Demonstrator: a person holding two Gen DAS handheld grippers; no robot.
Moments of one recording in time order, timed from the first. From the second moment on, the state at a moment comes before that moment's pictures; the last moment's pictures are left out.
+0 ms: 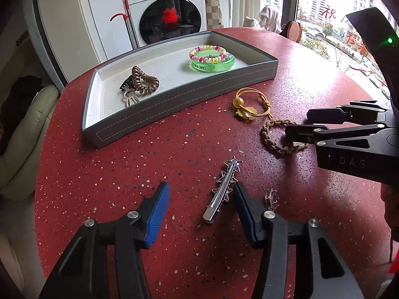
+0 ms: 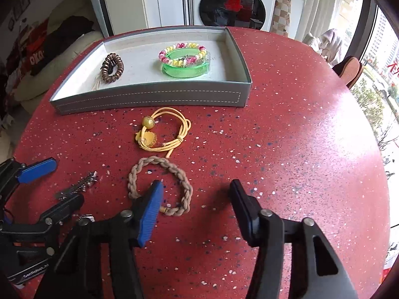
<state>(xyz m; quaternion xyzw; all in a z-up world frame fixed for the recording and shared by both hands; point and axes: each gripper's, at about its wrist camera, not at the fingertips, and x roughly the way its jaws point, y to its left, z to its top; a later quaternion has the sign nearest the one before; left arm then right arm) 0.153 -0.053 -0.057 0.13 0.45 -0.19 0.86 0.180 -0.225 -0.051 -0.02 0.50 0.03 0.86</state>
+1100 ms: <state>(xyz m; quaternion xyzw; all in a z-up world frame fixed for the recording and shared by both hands) 0.158 -0.028 -0.037 0.06 0.44 -0.18 0.88 0.175 -0.244 -0.022 0.06 0.48 0.06 0.87</state>
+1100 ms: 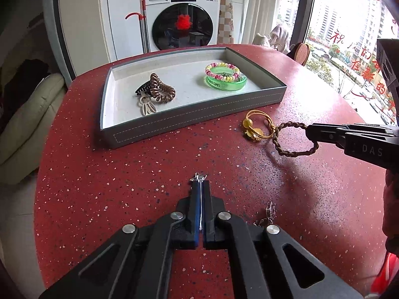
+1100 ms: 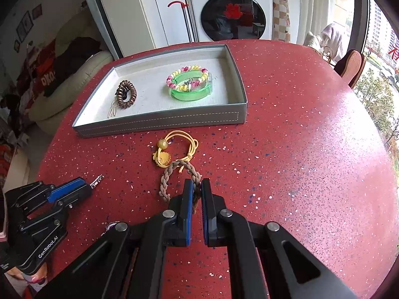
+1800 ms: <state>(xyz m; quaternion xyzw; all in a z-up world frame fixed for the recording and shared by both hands) 0.155 -0.010 -0.039 0.06 0.44 -0.15 0.88 0.176 -0.246 -0.017 0.07 0.47 0.08 0.87</state>
